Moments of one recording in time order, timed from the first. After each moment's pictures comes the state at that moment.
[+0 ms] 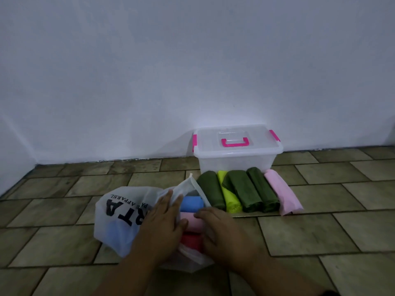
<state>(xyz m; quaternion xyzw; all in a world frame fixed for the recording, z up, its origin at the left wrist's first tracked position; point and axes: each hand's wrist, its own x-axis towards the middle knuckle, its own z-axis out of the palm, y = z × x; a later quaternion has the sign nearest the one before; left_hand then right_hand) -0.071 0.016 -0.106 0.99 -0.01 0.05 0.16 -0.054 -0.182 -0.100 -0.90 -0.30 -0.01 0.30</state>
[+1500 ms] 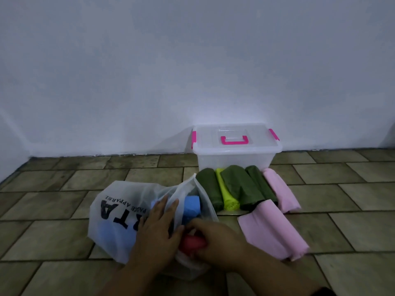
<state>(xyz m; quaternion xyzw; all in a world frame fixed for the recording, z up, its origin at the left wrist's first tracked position) -0.089 0.010 -0.119 0.97 0.02 0.08 0.24 -0.056 -0.172 -0.086 -0.89 -0.31 0.16 0.30</state>
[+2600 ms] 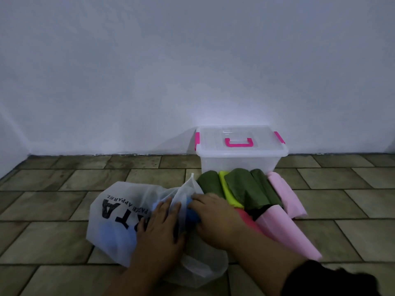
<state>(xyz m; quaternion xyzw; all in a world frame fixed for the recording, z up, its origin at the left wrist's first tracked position) -0.079 0.011 -0.124 0.98 0.03 0.07 0.16 -0.014 -0.156 -0.077 -0.92 -0.36 -0.01 0.14</state>
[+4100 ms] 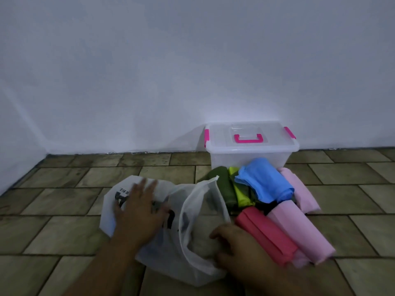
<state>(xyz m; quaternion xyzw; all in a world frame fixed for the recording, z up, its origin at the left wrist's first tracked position) -0.075 0.077 -0.090 0.97 0.12 0.10 0.17 -0.072 -0.188 -0.105 -0.90 -0.27 0.09 0.32</state>
